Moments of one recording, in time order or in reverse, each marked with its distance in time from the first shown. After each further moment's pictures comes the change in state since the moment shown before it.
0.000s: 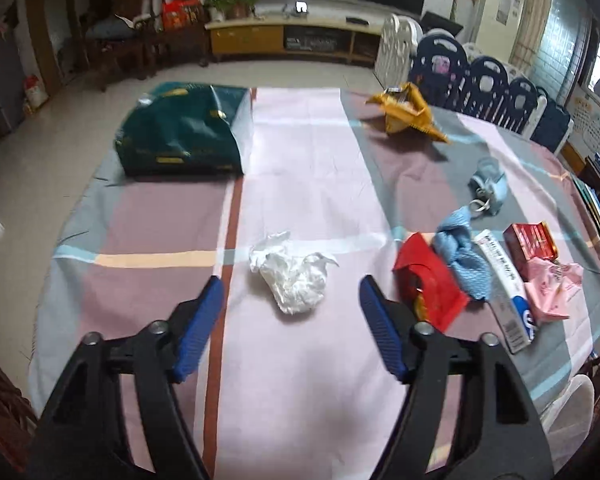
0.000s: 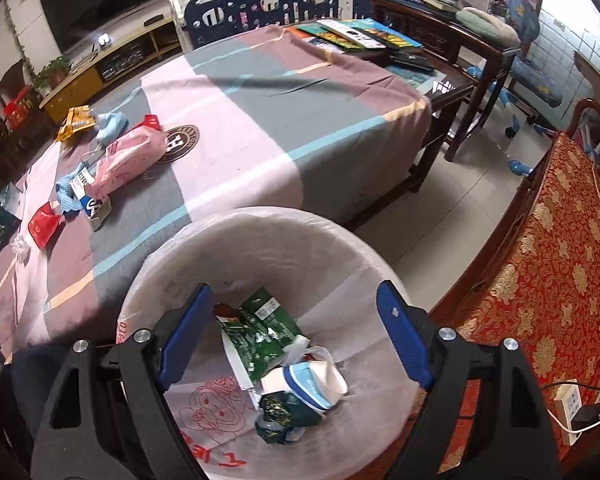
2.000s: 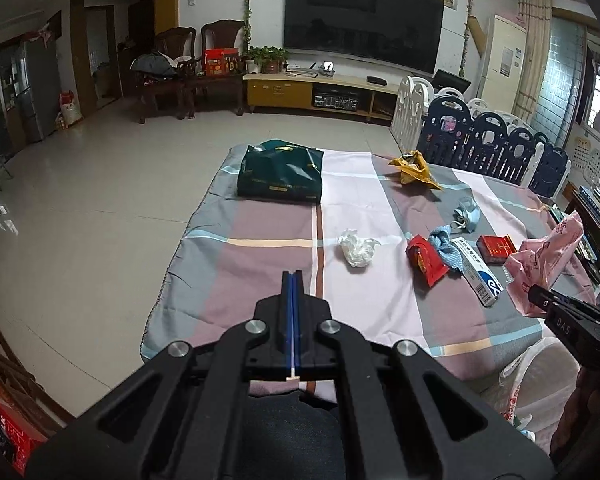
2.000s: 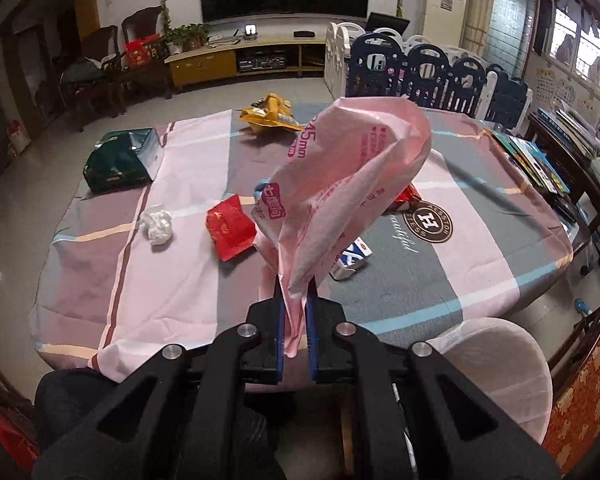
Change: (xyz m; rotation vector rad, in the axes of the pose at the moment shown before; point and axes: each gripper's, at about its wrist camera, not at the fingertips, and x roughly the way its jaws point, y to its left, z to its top) left arm -0.194 0.088 -0.088 -0.083 -0.220 0.043; right arm -0.031 0.274 -0.006 -0.421 -0.175 0.213
